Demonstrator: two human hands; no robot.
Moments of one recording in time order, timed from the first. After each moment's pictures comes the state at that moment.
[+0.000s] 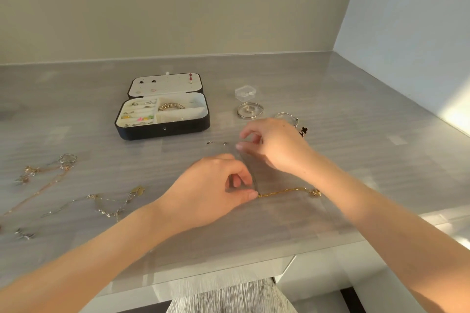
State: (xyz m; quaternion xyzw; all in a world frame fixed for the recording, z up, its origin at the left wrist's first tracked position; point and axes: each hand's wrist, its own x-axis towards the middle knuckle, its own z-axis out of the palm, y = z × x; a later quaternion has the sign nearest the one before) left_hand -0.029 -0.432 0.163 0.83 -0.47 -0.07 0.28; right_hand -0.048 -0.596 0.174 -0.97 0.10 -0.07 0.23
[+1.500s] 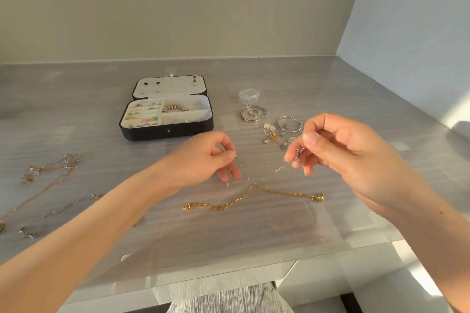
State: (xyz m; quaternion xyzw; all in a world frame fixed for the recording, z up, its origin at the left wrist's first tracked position) left_hand 0.006 -0.435 0.181 0.81 -0.34 -0.25 0.41; right_hand -0.140 -0.602 0.214 -0.77 0.03 -0.15 0.62
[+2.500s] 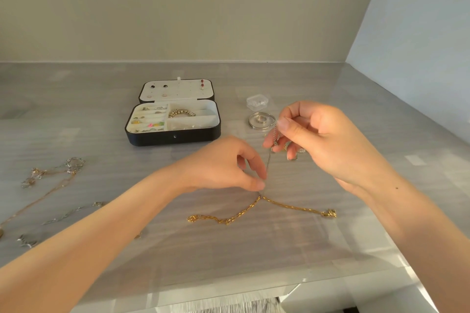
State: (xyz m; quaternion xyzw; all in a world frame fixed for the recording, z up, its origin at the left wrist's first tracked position) left_hand 0.010 -0.454 0.190 0.80 -0.44 -0.22 0.33; right_hand -0.086 -0.598 0.219 -0.81 0.01 -0.15 0.56
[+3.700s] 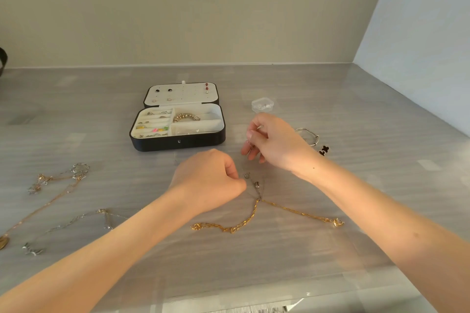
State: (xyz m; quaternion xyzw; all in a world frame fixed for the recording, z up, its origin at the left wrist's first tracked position) left_hand 0.007 -0.443 0.175 0.93 -0.29 -0.07 0.22; right_hand -0.015 -0.587 0.181 -0.88 0.10 -0.06 0.46
